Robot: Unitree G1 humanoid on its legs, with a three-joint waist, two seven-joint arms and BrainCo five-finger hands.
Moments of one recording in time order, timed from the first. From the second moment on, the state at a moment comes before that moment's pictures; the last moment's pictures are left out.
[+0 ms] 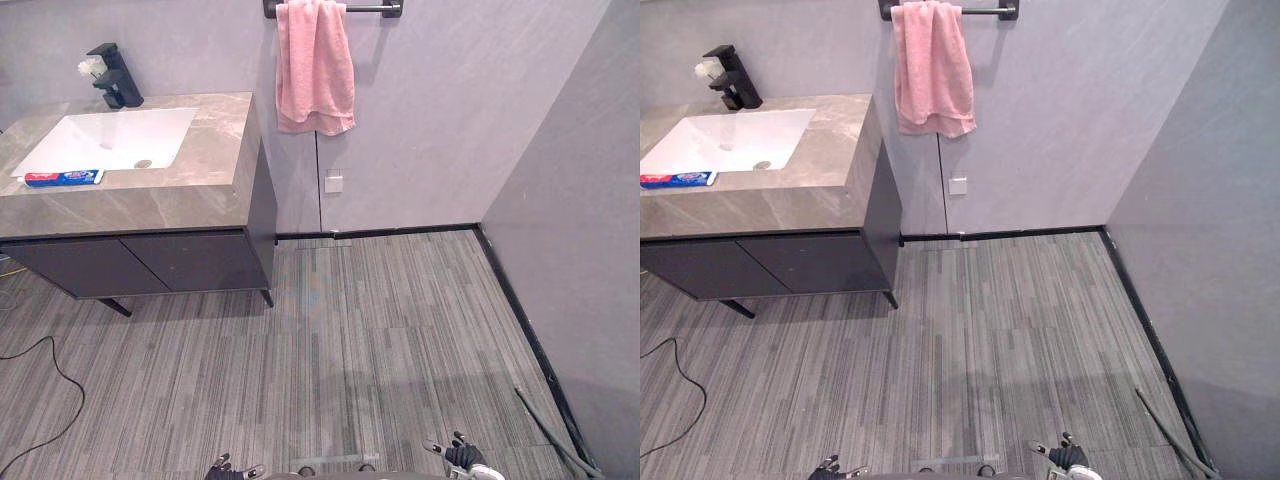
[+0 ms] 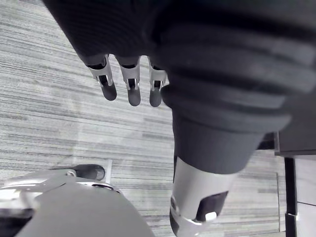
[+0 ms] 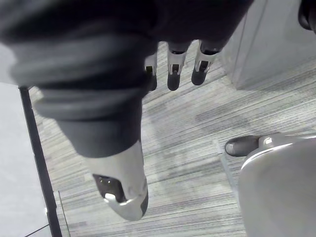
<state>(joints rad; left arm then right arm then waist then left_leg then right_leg) 0.15 0.11 0.06 1.13 -0.11 -0.11 0.07 0.06 -0.09 -0.19 1.12 0.15 -0.07 -0.04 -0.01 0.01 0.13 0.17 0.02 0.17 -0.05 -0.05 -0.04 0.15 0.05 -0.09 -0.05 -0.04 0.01</state>
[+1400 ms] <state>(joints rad) 0.14 0.13 0.06 1.14 -0.13 -0.12 0.07 0.05 -0.09 -0.19 1.15 0.15 -0.07 -0.04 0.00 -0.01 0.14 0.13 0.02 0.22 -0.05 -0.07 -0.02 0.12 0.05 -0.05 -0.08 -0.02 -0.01</state>
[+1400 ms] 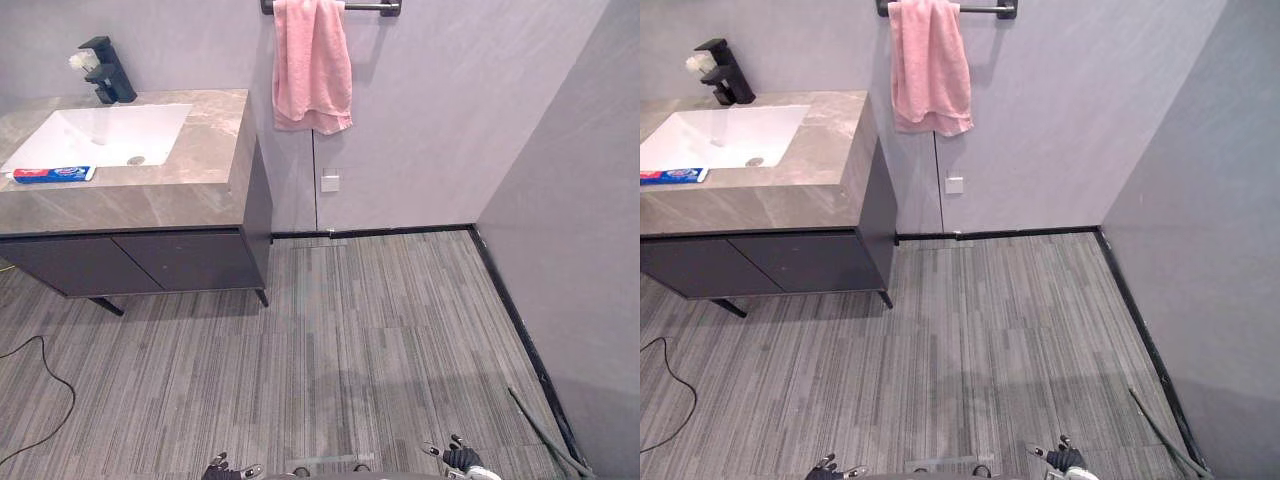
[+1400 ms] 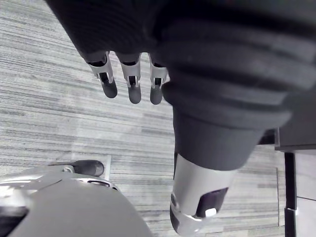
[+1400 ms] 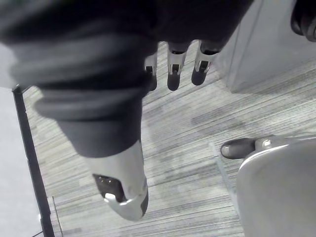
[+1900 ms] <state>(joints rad) 0.10 0.13 0.05 1.14 -0.13 -0.11 0.07 0.03 -0.09 -0.23 1.09 0.16 -0.07 -0.04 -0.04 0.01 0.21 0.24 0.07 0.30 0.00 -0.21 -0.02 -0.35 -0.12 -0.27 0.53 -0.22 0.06</state>
